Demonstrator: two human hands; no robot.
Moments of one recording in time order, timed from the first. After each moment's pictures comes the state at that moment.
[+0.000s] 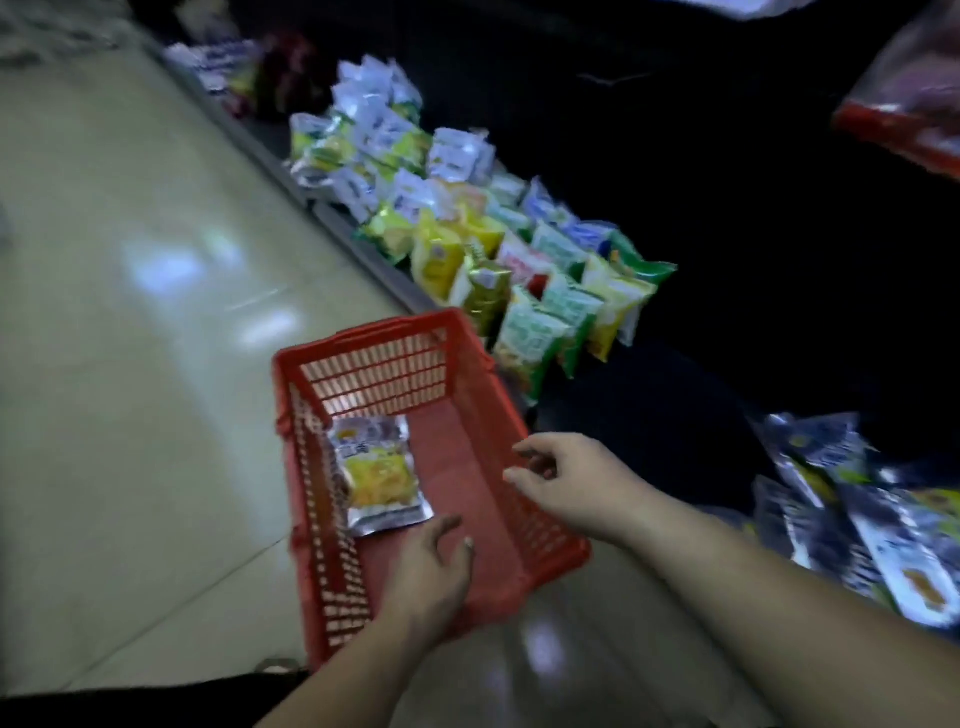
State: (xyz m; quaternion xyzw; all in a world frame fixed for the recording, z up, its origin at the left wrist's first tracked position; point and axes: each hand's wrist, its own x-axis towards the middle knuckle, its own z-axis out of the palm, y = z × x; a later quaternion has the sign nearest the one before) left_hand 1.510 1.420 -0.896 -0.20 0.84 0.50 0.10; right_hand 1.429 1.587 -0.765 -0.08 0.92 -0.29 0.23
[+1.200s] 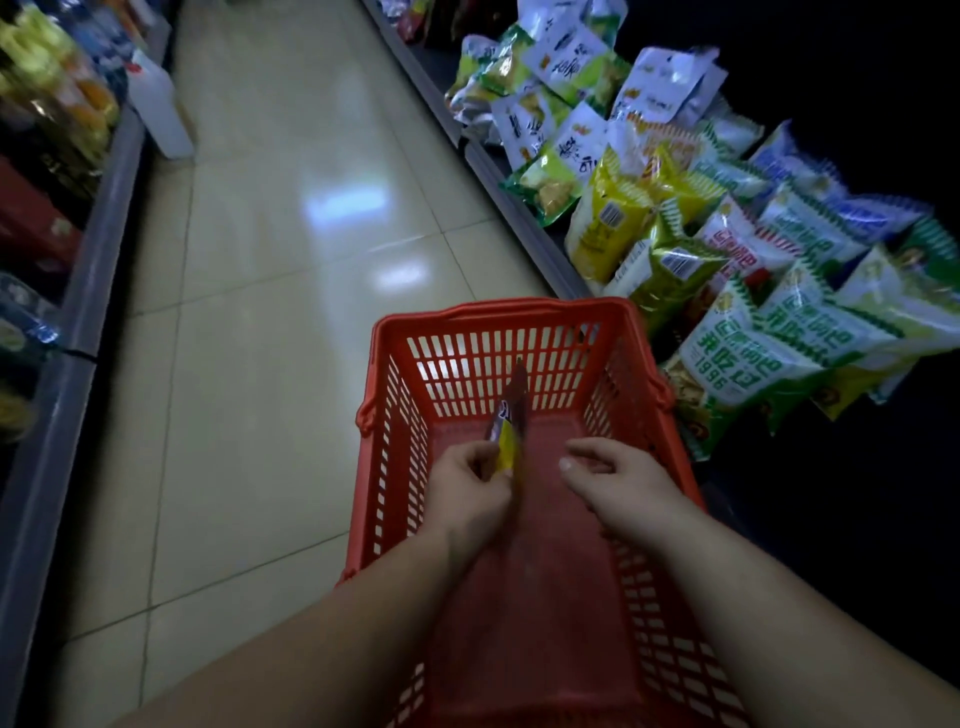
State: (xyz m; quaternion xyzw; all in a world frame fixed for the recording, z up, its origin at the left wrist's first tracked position) left_hand 1.369 1.332 -0.966 -0.38 0.72 0.58 0.00; right_hand 1.297 1.491 -0.926 0.00 0.84 -0.45 0.30
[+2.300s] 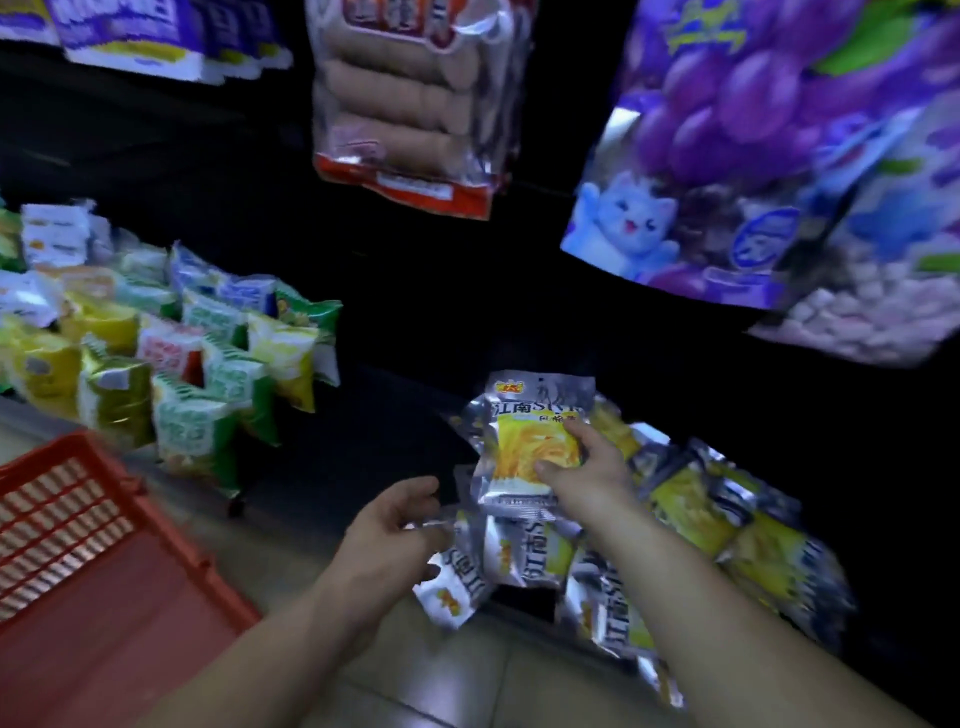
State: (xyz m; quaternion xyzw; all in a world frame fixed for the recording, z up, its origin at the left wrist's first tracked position) left_hand 1.453 1.679 -0.774 -0.01 0.71 0.64 0.29; right_hand 1.487 1.902 -0.762 0.38 0.77 -0.50 -0.08
